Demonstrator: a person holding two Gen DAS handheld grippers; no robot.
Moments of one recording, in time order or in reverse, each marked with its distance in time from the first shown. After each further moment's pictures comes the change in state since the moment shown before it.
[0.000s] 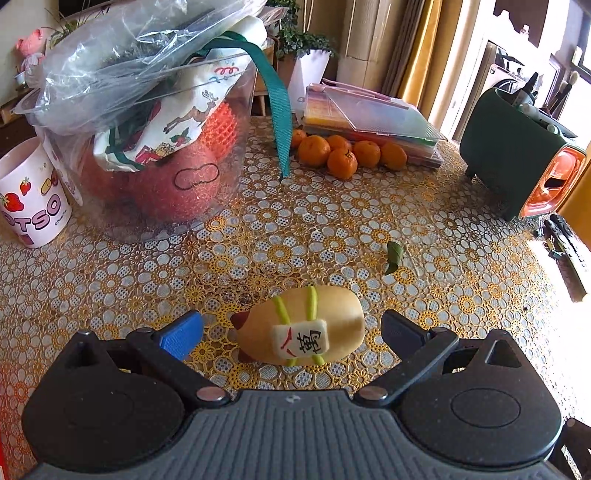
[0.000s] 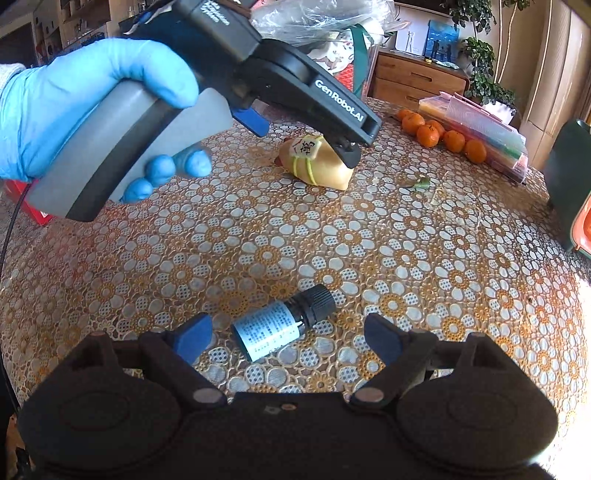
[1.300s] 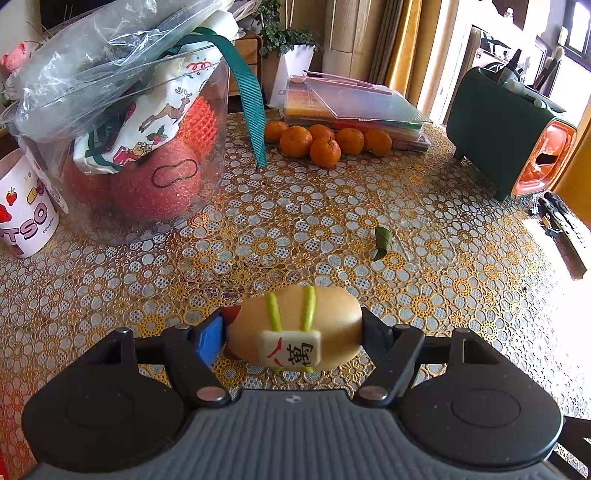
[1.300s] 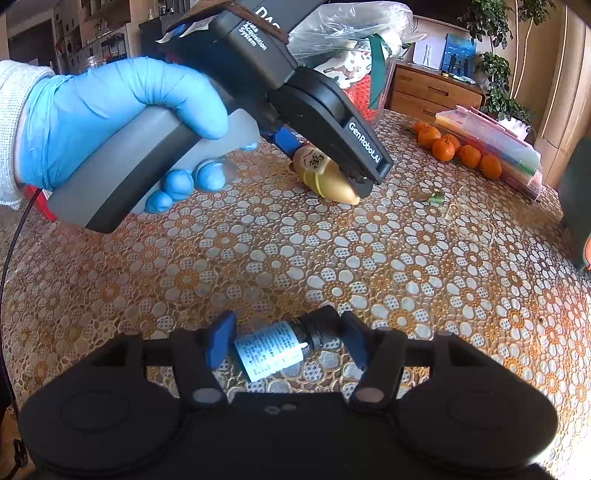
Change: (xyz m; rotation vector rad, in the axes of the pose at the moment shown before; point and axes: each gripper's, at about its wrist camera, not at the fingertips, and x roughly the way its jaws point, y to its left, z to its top) left arm -0.001 -0.011 -0.005 0.072 0.000 -0.009; right arm 0.002 0.001 0.000 -0.040 -0.031 0.026
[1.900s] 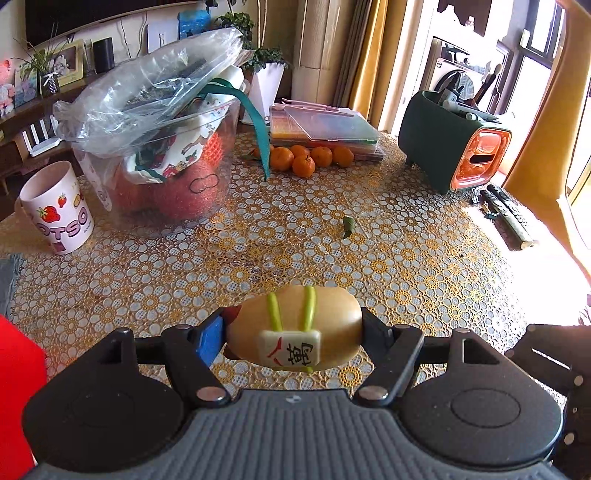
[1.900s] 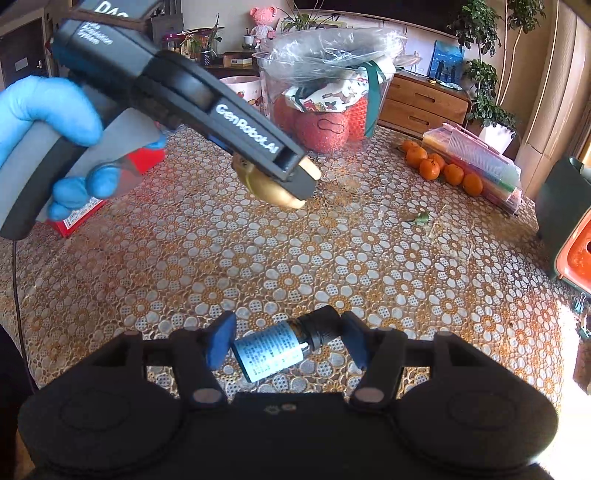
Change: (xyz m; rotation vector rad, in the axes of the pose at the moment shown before) left arm -0.106 0.031 -0.033 0.053 -0.043 -0.089; right arm -0.038 0.024 0.018 0.005 -0.004 -0.050
